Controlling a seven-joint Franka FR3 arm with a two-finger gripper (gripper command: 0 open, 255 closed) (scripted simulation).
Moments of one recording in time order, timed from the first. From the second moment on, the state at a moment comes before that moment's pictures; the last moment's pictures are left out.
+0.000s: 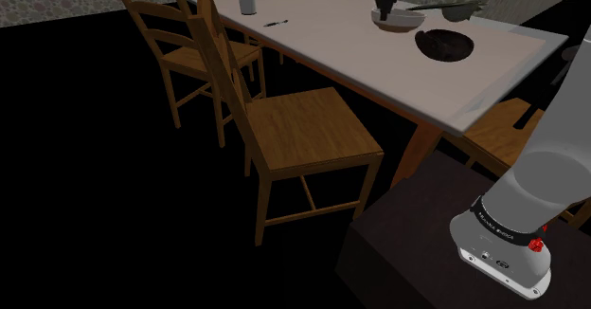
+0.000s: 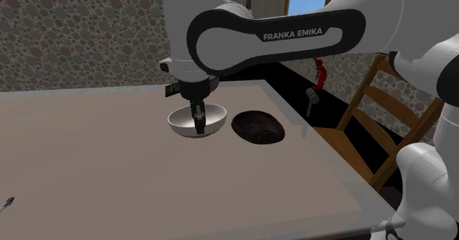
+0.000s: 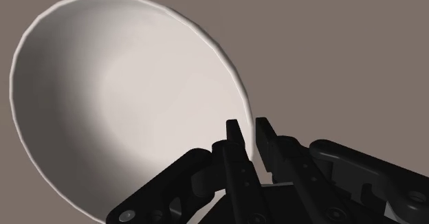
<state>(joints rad) -0.12 0.24 -0.22 -1.43 -0.09 1.69 -0.43</state>
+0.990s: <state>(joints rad) -0.14 0.32 -0.22 -1.09 -0.07 1.44 -0.46</state>
